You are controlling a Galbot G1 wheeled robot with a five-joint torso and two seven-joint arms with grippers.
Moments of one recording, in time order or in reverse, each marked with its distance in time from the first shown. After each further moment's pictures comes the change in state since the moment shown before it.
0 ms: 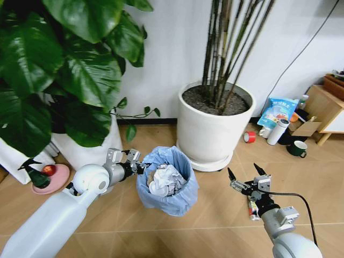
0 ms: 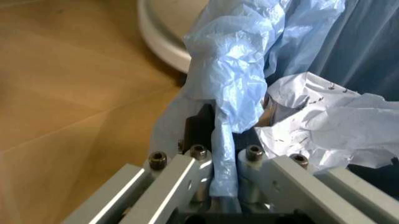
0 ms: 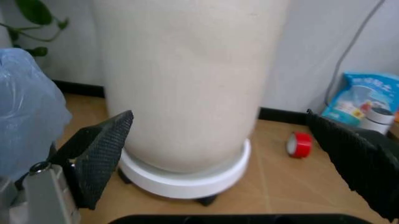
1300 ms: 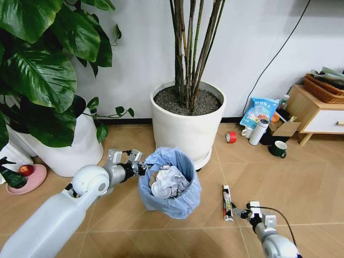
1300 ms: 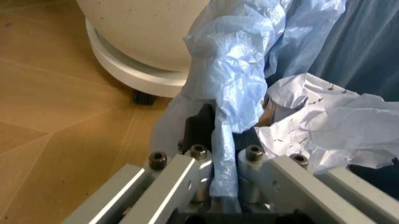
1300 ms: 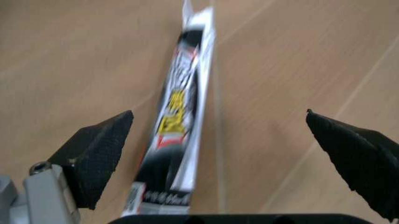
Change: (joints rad) left arm 0.012 0.011 -0.002 -0.034 0.007 0.000 0.020; right arm 0.338 -0.034 -0.268 -0.741 0.230 -0.132 -0.016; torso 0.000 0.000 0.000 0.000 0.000
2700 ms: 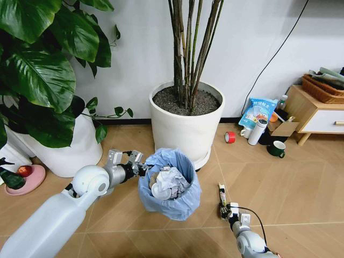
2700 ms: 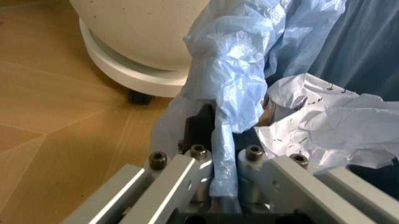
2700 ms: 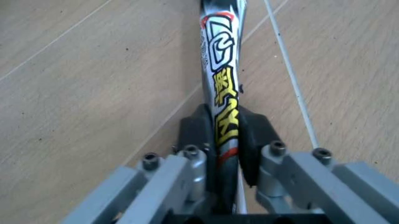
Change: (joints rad) left arm -0.006 0.002 0.007 0.008 -0.001 0.000 0.012; right arm 0.152 0.135 -0.085 -0.211 0.014 0.023 0.023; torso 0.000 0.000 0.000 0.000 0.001
